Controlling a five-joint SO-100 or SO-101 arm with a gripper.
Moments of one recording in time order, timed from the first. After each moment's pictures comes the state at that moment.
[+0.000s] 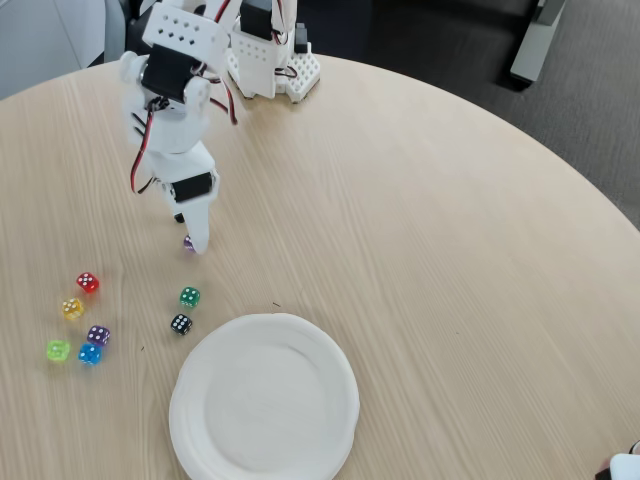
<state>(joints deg) 24.4 91.6 125.4 54.2 41.7</state>
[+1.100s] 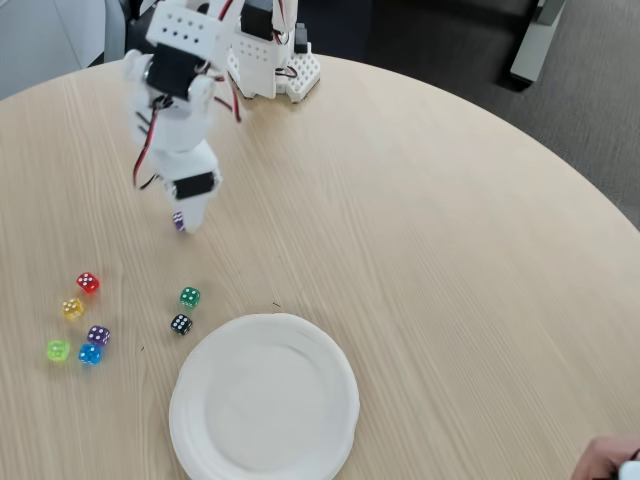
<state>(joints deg) 23.2 96.0 125.2 54.8 46.6</state>
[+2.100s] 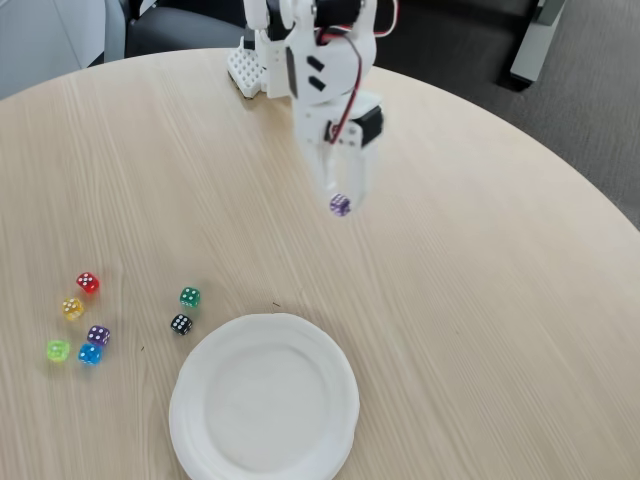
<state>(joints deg) -18.1 119.4 125.6 54.6 58.4</state>
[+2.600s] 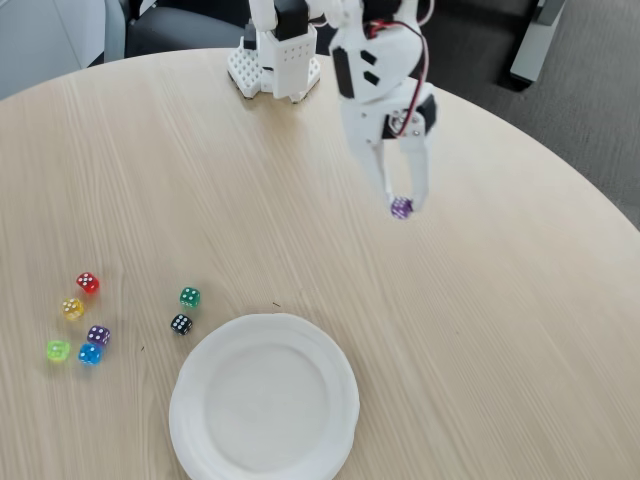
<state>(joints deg) -25.8 112.7 115.8 48.4 57.4</state>
